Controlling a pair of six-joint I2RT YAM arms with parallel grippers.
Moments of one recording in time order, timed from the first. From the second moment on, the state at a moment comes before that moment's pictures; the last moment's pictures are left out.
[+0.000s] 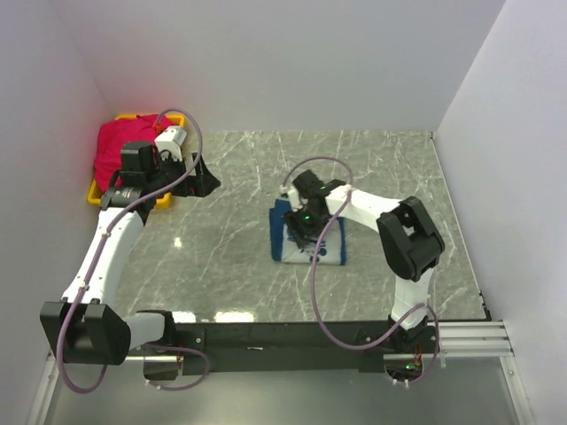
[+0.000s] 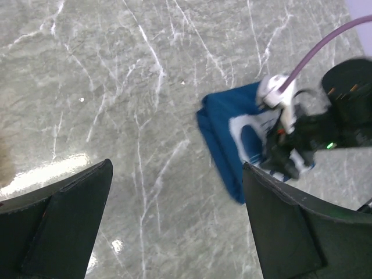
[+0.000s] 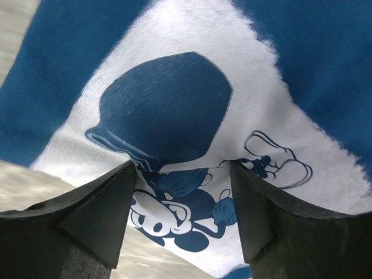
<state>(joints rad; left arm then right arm) -0.05 1.21 1.13 -0.45 0.49 -0.15 0.64 1.91 1.31 -0.67 -0.13 0.00</state>
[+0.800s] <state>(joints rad) -0.05 1.28 1.12 -0.45 0.47 -0.11 -0.25 1.98 1.52 -0.99 -0.05 -0.80</state>
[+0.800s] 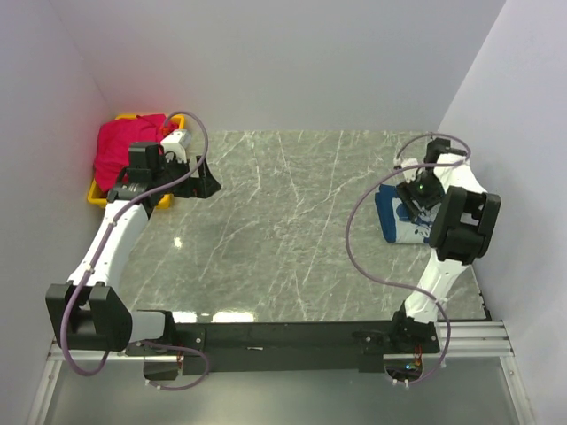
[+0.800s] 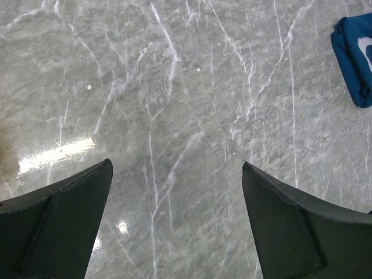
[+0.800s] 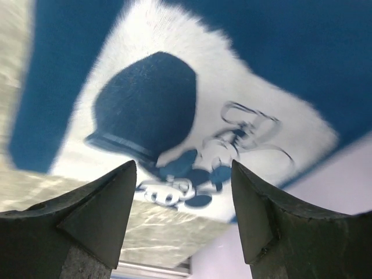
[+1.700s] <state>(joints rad) -0.05 1.19 1.09 -0.41 0.49 -0.11 -0.28 1.76 1.07 -0.82 -0.04 -0.32</state>
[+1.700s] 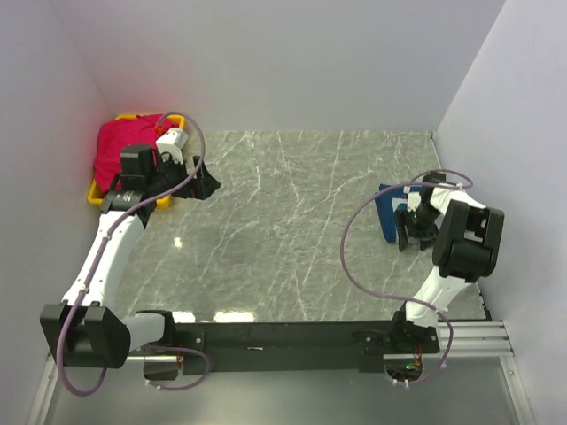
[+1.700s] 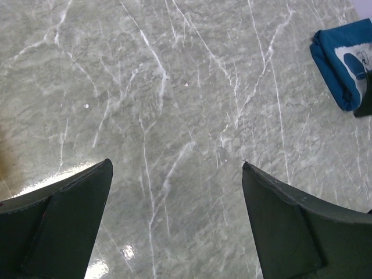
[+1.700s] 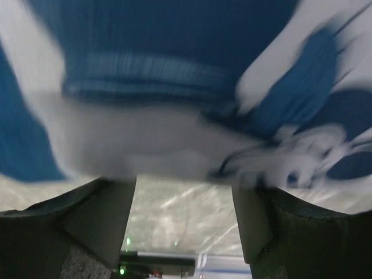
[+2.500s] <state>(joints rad) -0.05 1.24 1.10 -0.43 0.54 -0.10 -0.29 2.27 1.87 -0.83 -0.11 -0.22</state>
